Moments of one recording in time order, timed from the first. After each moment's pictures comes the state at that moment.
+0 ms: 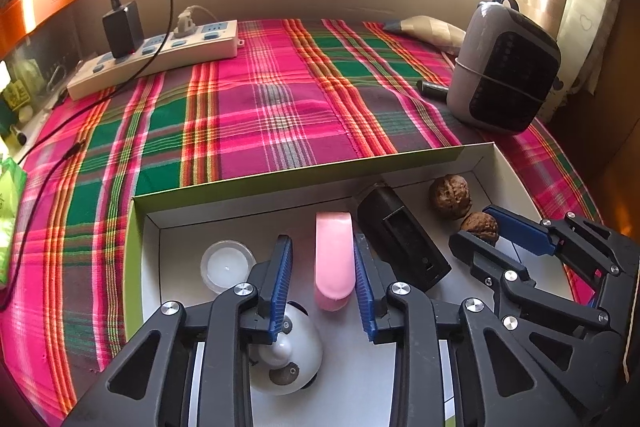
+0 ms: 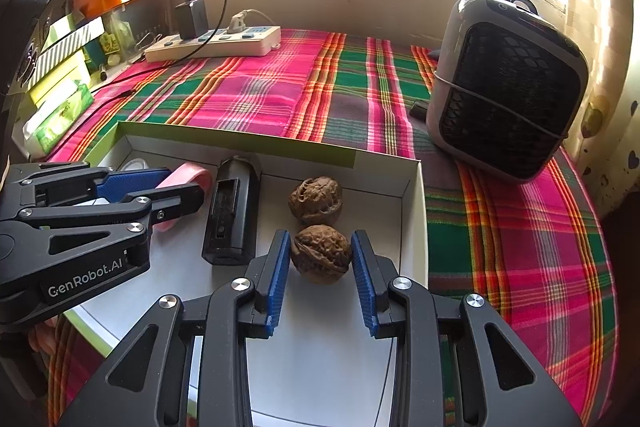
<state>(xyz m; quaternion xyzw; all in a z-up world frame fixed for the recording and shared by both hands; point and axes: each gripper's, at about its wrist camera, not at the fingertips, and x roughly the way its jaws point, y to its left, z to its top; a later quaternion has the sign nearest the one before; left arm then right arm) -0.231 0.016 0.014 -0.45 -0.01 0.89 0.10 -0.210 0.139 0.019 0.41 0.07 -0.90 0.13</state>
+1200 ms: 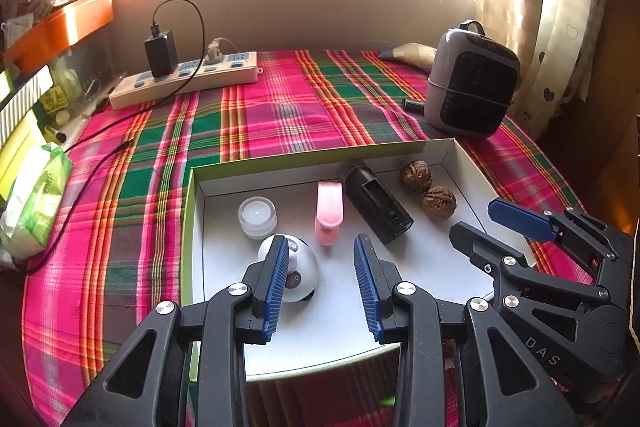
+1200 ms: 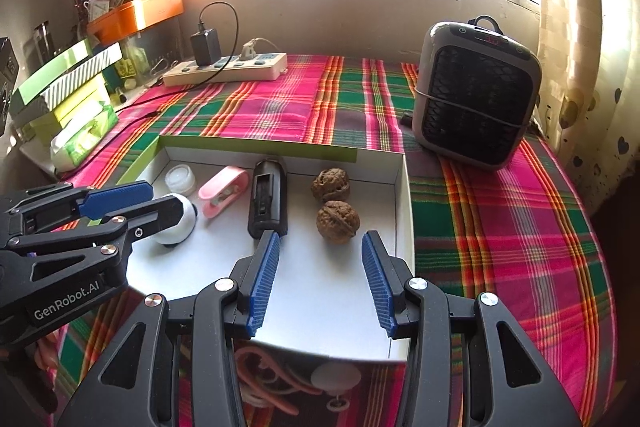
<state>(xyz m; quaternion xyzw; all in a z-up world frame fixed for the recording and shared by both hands) -0.164 0.009 0.044 -0.41 -0.01 0.91 0.08 -0.163 0.144 0.044 0.38 0.04 -0.91 0.13</state>
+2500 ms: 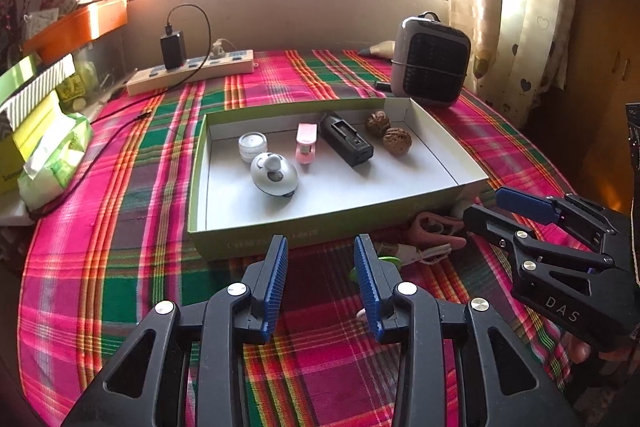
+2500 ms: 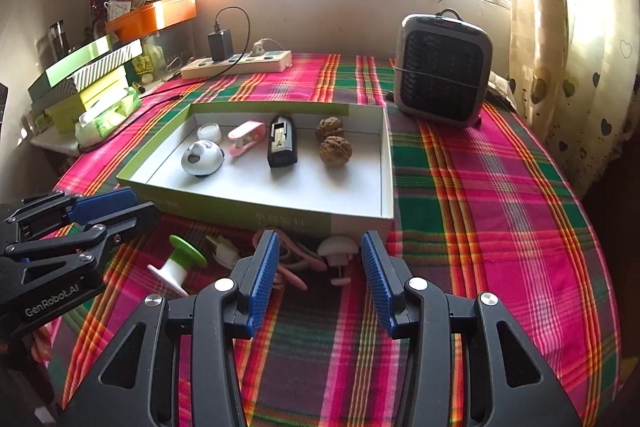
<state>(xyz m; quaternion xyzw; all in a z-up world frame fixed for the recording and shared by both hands) -0.077 0.007 0.036 -0.38 -0.01 0.92 0.09 -0.085 0.165 0.037 0.36 0.04 -0.92 0.13</state>
